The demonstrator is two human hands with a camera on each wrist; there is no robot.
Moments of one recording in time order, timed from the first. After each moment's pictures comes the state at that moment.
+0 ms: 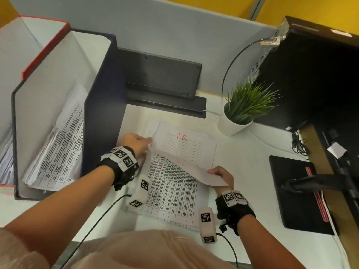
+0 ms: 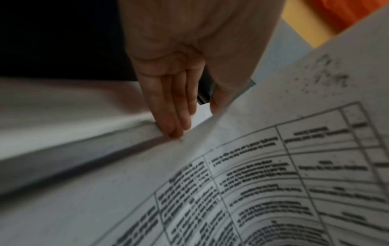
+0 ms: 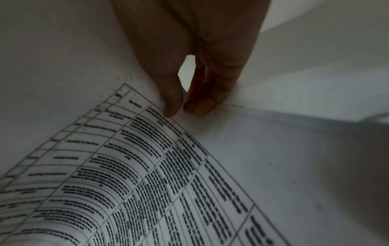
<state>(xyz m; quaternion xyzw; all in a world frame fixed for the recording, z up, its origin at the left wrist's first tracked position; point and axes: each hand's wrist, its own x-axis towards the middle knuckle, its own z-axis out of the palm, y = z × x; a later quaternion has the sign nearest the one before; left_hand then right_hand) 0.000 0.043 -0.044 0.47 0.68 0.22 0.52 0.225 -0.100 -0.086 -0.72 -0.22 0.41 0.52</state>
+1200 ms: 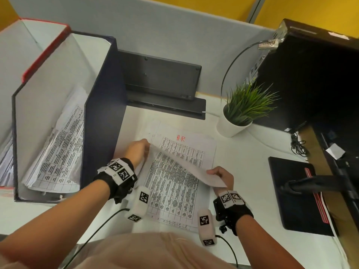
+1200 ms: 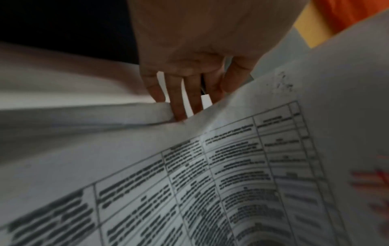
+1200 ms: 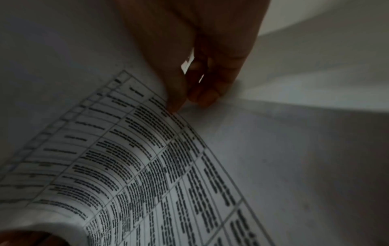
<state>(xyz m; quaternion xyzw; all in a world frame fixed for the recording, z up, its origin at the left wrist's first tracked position) 0.004 0.027 -0.047 0.46 0.62 0.25 0.58 0.227 -0.094 -0.086 -0.69 -0.14 0.43 0.57</state>
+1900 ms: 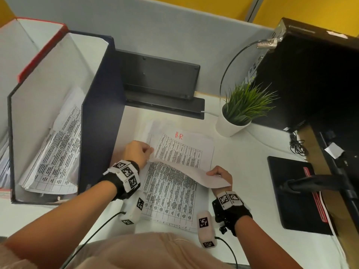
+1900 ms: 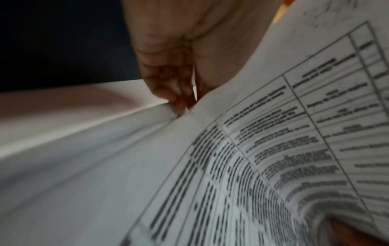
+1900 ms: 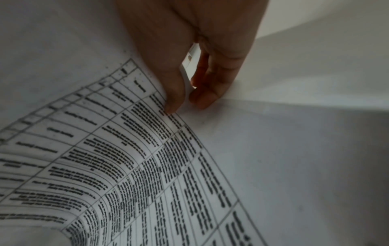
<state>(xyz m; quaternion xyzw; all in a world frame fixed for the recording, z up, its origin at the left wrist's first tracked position) 0.005 0.024 -0.057 0.67 0.62 0.18 0.35 0.229 -0.094 -0.097 -0.69 -0.17 0.42 0.56</state>
